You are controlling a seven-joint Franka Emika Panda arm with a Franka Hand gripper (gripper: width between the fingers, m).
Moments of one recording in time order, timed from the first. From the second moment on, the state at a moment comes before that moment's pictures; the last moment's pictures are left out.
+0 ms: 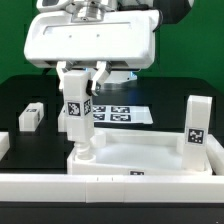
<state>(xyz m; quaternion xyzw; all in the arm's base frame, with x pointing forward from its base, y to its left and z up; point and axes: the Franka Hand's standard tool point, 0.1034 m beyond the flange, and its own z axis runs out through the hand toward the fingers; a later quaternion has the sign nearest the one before) 0.590 -0.074 0.123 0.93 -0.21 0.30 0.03</state>
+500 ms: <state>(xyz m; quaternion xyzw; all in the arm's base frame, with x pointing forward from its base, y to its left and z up) 0.593 -0.069 0.123 0.93 -0.21 0.31 0.04</state>
